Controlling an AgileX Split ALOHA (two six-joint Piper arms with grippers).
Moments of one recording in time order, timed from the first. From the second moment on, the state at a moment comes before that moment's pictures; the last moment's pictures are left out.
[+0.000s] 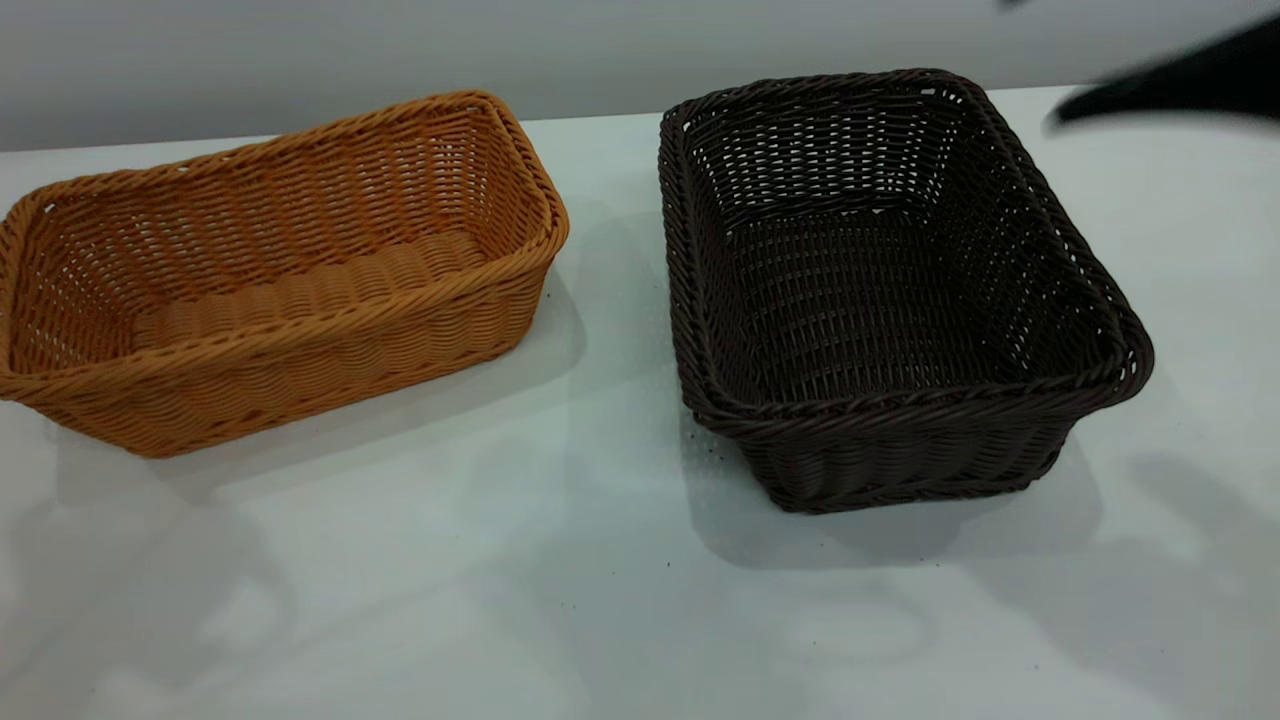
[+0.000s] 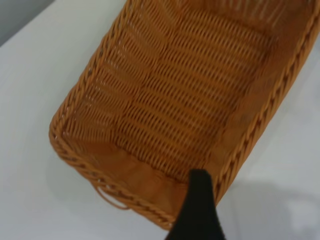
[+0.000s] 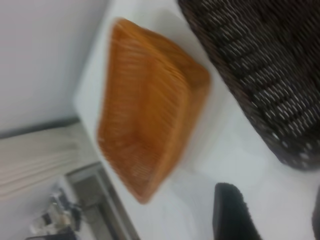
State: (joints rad) left arm -0.10 1.16 -0.81 -0.20 0.64 0.71; right arm 0.40 1.26 -0.59 1.24 0.44 0.16
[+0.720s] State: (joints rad) left arm -0.14 1.16 -0.81 -0.20 0.61 0.71; right arm 0.59 1.56 -0.59 1.35 0.33 0.25
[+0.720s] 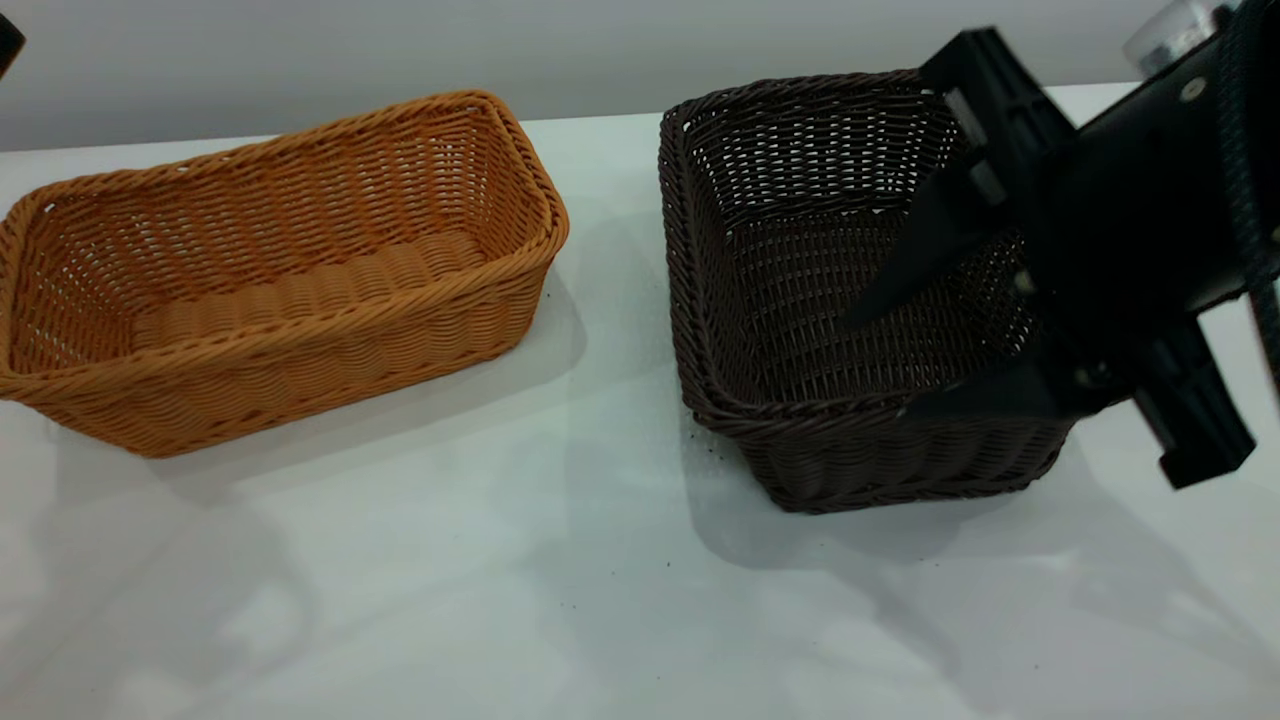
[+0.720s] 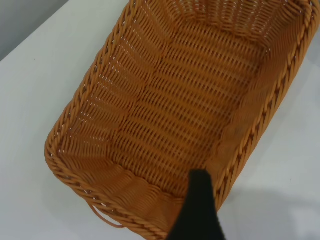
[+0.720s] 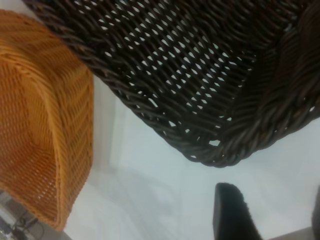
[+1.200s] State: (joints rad) left arm -0.17 1.16 -0.81 -0.21 0.62 0.70; right arm 0.65 1.63 -0.60 1.39 0.26 0.27
